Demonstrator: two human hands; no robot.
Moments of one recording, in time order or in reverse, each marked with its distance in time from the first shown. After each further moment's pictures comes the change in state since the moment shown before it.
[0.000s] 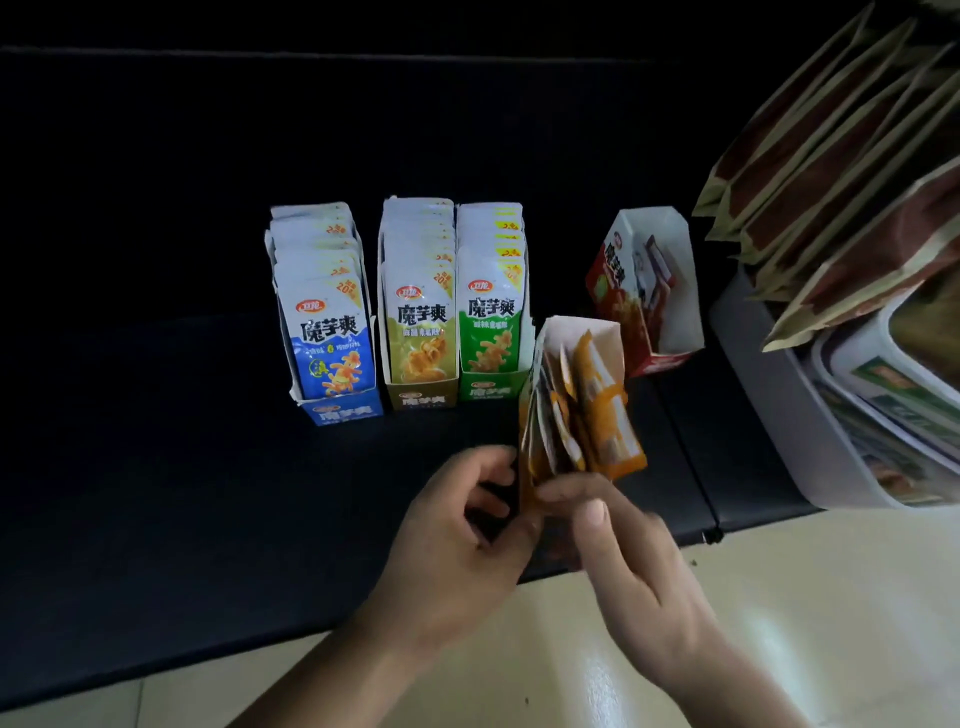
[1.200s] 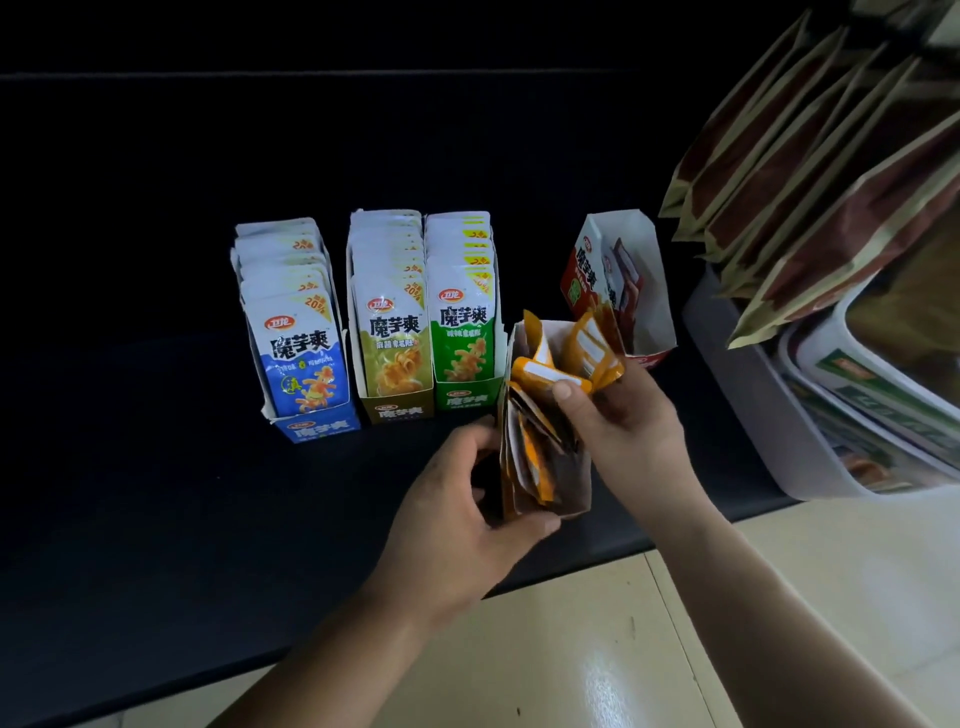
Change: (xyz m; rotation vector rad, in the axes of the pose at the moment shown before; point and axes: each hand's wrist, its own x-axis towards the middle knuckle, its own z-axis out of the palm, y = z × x) left_hand 0.023 0.011 0.006 0.178 -0.039 0.094; right_hand 0.082 0.005 -0.034 0.176 0.286 0.092
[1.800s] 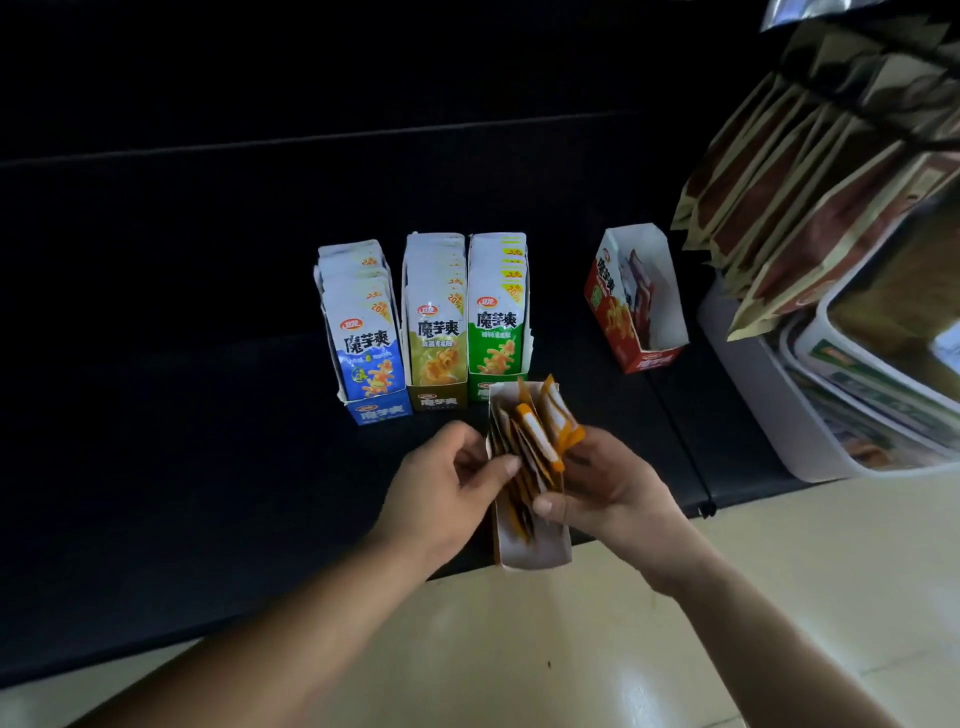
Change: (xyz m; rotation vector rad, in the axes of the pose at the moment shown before) left_hand -0.023 -0.002 -0.040 0.102 0.097 -0.046; right_hand -0.080 -0.008 0.006 0.265 -0.418 0.140
